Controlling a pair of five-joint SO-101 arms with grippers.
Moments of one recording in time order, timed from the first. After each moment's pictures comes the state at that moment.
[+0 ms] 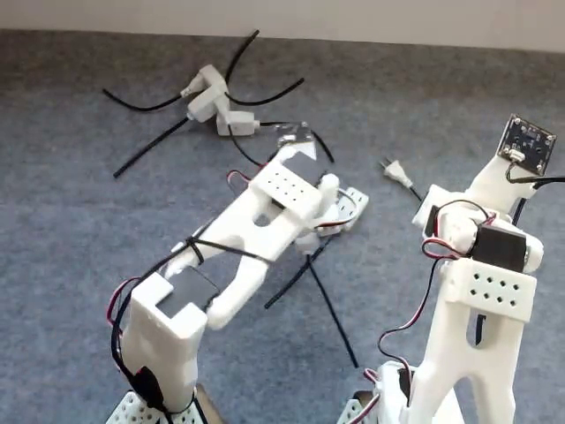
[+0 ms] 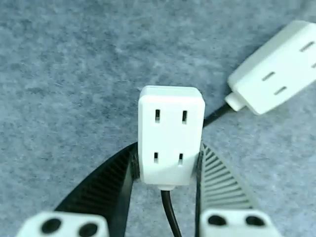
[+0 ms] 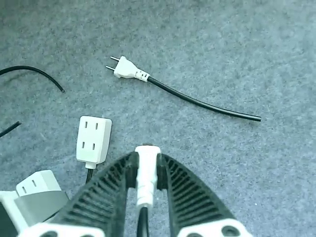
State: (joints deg) left arm 31.4 22.3 -9.3 79.5 48.9; right arm 8.7 -39.6 30.0 69.7 -11.3
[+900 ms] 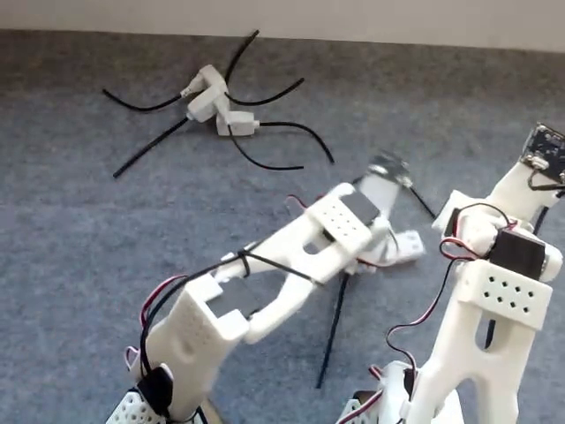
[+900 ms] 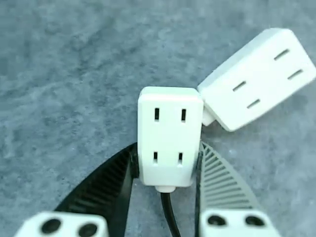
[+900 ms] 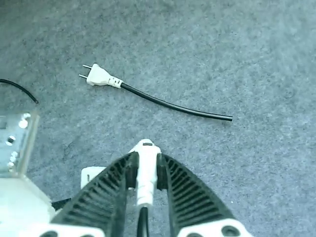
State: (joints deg) left arm 43.9 33.7 -17.2 69.5 23.5; right arm 15.7 -39.6 30.0 69.6 -8.1
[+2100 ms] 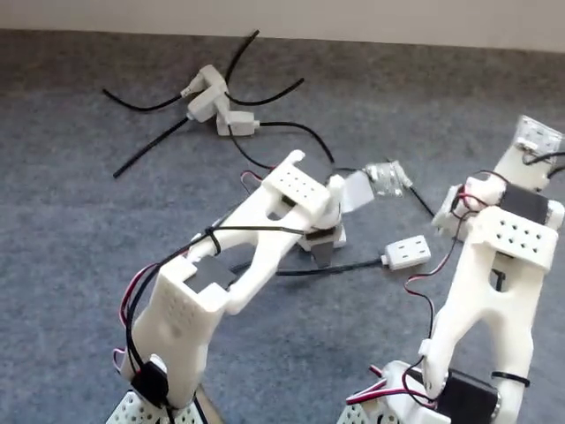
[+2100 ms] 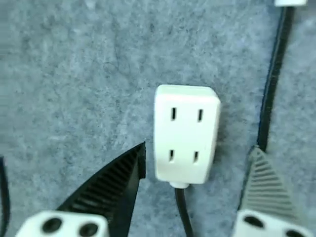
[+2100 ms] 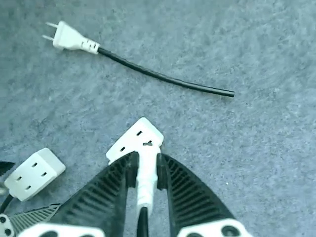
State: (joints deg) left arm 31.0 33.5 -17.0 72.3 -36.5; right arm 14.7 -20.4 19.3 75.9 -5.6
